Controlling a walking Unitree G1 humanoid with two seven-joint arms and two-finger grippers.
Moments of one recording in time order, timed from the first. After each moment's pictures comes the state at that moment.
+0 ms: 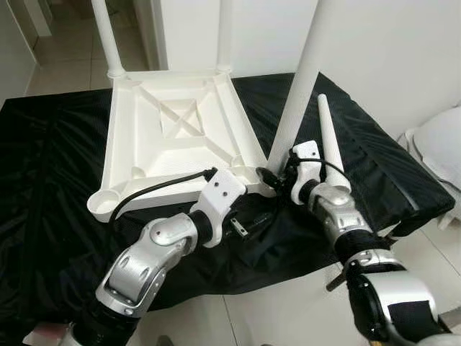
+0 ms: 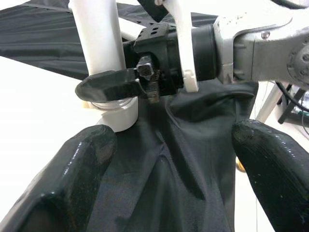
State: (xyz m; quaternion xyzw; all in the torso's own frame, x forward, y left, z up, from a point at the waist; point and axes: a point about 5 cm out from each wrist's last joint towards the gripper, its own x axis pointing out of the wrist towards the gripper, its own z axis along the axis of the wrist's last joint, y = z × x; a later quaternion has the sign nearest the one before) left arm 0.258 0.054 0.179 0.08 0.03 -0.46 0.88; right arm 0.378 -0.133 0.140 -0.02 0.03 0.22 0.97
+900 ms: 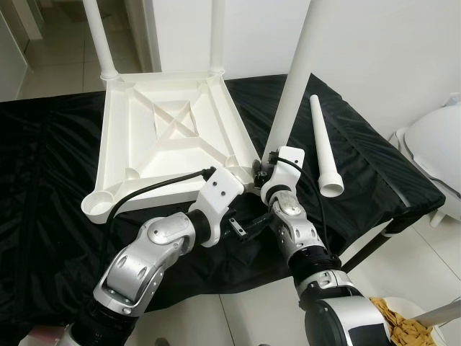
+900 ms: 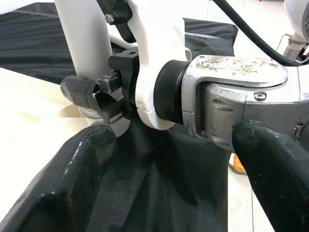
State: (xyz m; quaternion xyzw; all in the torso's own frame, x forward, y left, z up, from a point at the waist) left arm 0.257 0.053 0.181 0.08 0.03 -0.46 0.88; right arm 0.364 -0.087 0.136 0.08 0.02 0.00 1.00
